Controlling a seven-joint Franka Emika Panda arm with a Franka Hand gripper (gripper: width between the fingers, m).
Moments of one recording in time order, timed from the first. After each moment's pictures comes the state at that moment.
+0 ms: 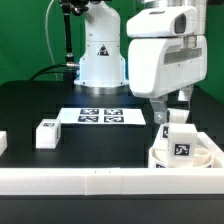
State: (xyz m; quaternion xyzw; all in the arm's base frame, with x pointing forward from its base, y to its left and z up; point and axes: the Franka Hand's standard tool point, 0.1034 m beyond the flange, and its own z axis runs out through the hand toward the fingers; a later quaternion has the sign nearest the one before) arm 0.599 0.074 0.084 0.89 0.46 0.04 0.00
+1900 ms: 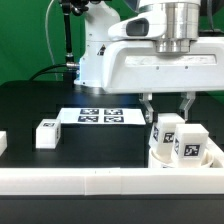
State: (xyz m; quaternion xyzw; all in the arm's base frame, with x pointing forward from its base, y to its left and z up) arm 0.603 0.065 0.079 1.00 0.04 0.09 0.00
